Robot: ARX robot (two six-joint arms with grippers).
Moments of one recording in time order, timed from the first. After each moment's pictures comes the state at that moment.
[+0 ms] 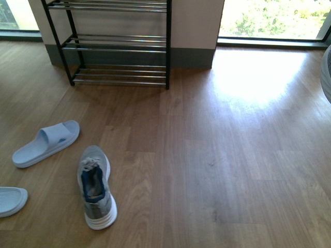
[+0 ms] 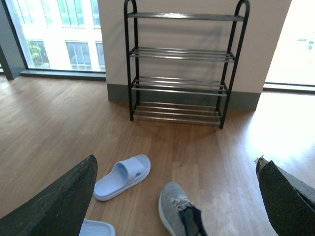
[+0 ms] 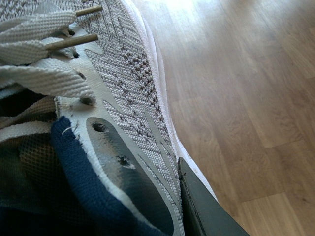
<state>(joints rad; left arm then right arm) 0.00 0.02 0.01 0.00 0.00 0.00 -0.48 1.37 0.40 0.53 -0.14 0.04</state>
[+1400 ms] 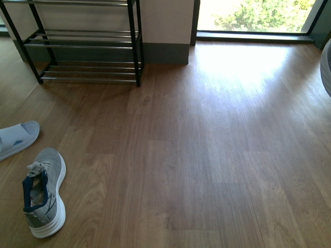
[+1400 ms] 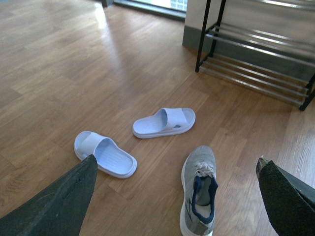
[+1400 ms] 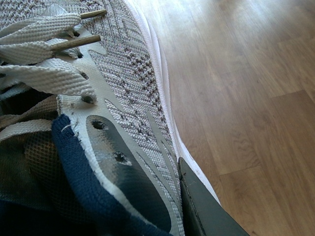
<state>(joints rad) -0.02 0.59 0.10 0.16 -0.49 -0.18 -0.48 1.37 0.40 0.53 -0.14 0.04</state>
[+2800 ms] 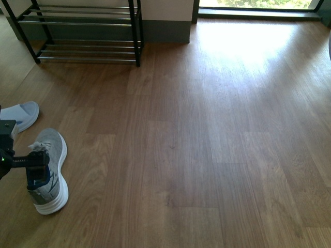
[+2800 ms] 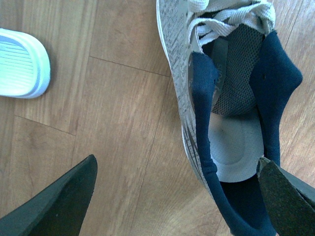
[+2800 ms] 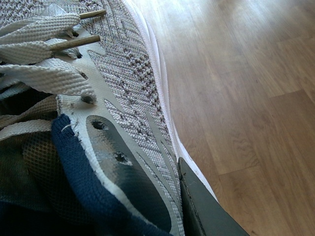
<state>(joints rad) 0.15 2.57 1.13 0.28 -0.17 0.00 -0.48 1.37 0.40 0.53 -0.14 0.04</state>
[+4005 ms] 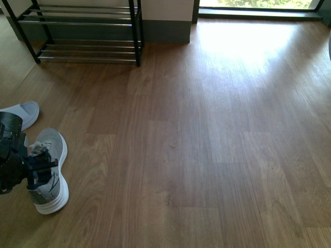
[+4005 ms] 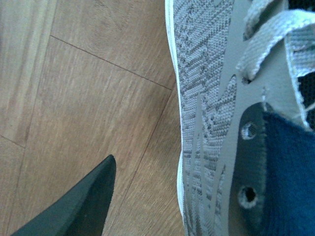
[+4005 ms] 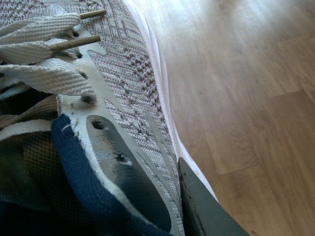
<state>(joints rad) 0.17 2.87 1.47 0.14 -0.16 -0.13 -0.48 1.37 0.40 0.53 -0.14 0.04</state>
